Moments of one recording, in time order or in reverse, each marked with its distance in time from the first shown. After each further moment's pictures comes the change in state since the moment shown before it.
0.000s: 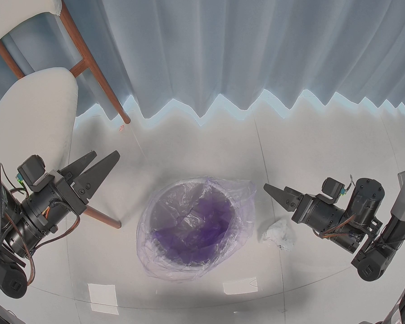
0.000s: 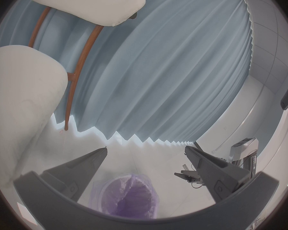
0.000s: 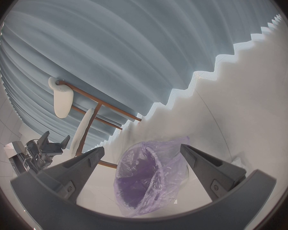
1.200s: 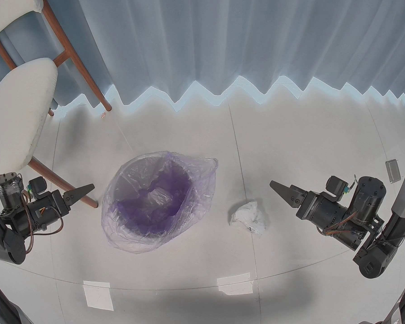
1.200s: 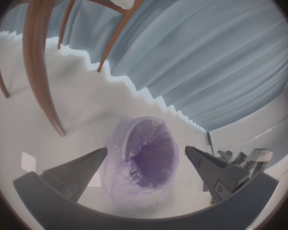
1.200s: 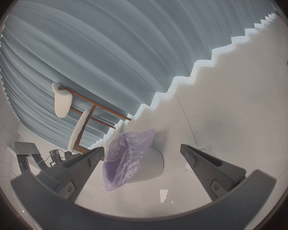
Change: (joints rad) left arm 0.501 0.321 -0.106 0.232 -0.428 -0.059; right arm -0.040 0.005 0.000 0.000 -0.001 0.000
